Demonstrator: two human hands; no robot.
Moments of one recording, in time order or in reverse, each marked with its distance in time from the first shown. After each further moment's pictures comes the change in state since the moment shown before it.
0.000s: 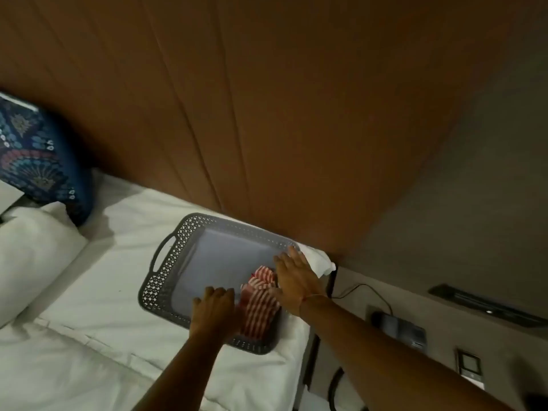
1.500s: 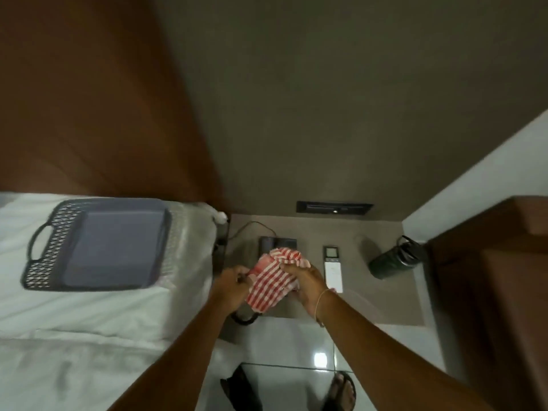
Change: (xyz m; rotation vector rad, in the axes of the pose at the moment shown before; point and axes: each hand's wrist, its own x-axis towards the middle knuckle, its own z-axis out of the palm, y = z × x) left_hand -0.175 0.290 0.048 -0.606 -0.140 0.141; right_hand -0.346 0.180 0.005 2.023 0.136 1.006
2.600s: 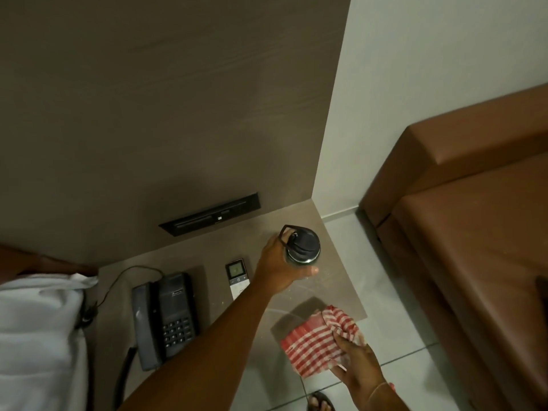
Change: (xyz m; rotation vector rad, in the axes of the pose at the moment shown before) left_hand 0.127 0.200 0.354 -0.061 -0.345 0.544; right_hand 0.095 0.117 -0.362 0.615 0.401 0.091
